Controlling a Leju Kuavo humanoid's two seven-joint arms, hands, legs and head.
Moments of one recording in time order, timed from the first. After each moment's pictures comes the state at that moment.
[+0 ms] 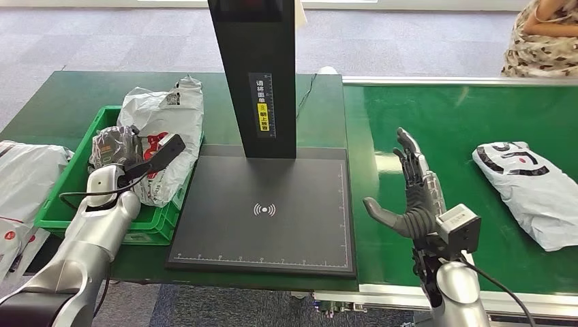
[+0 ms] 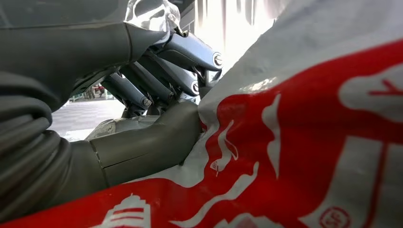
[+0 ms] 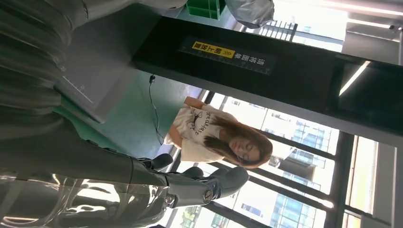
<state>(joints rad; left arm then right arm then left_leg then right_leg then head) -0.69 0.18 -0.09 -0.70 -1.33 0.47 0.19 -0.19 -0.01 0.17 -1.56 0.05 0.18 -0.47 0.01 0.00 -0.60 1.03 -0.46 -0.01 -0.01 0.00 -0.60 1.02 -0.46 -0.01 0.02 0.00</state>
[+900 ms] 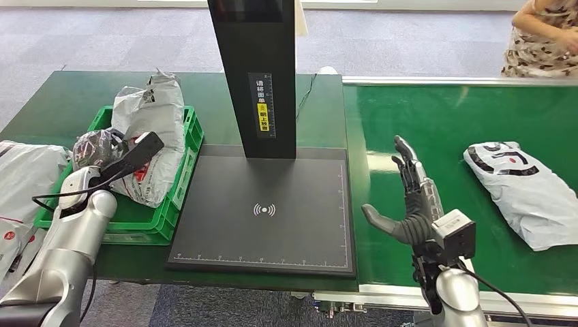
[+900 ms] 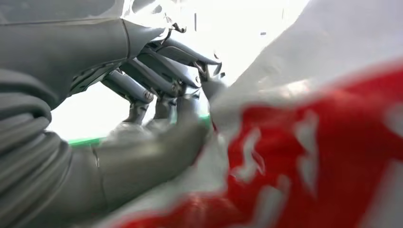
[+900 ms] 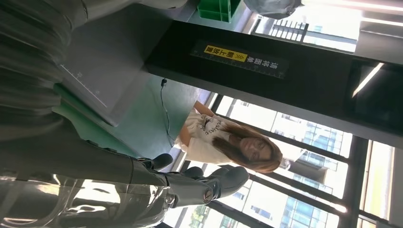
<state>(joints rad) -0.62 0.24 0.01 -0.84 -1.17 0.30 0.11 -0.15 -0.01 0.16 -1.58 0.08 0.18 -0.45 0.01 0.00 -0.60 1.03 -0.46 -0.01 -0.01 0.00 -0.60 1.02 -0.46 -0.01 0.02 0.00</state>
